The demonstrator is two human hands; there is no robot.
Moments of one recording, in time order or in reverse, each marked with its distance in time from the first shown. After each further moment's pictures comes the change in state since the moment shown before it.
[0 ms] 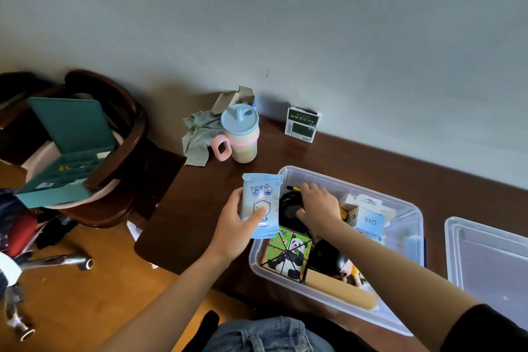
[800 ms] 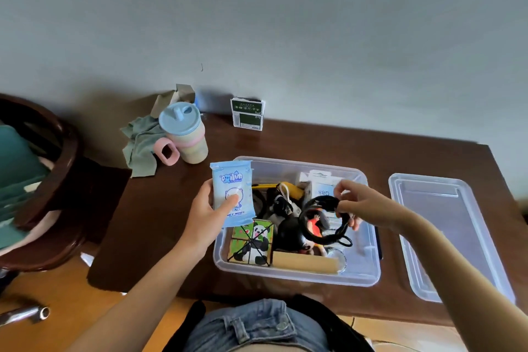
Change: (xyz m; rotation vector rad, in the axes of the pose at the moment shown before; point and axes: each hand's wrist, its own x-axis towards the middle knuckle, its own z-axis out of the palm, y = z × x) left_hand 0.020 -0.004 0.021 -0.007 -0.110 -0.029; right_hand -0.118 0.117 -0.079 0.929 -0.303 0.234
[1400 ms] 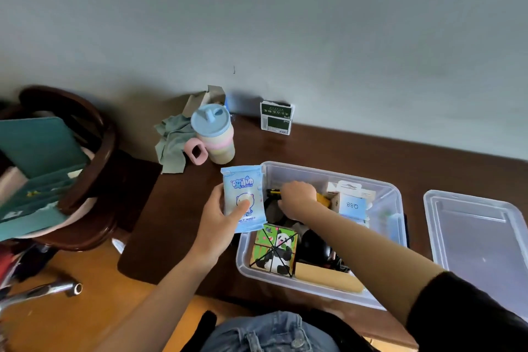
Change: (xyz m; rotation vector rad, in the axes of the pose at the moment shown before) left_hand -0.011 0.010 -0.015 -0.004 0.114 0.027; right_hand 0.130 -0.068 0.121 -0.994 0.127 -0.039
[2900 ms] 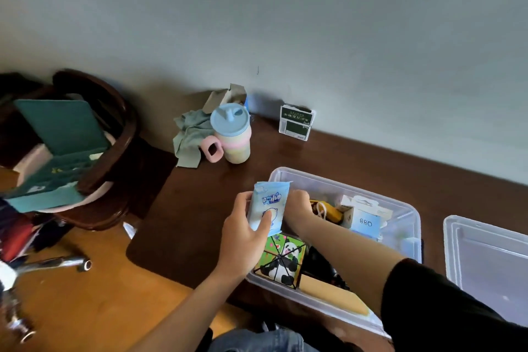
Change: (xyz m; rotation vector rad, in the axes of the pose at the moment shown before) left_hand -0.013 -0.017 0.025 0.324 0.161 0.168; right_hand 0.031 -0.017 0.031 -0.501 0.056 -0.254
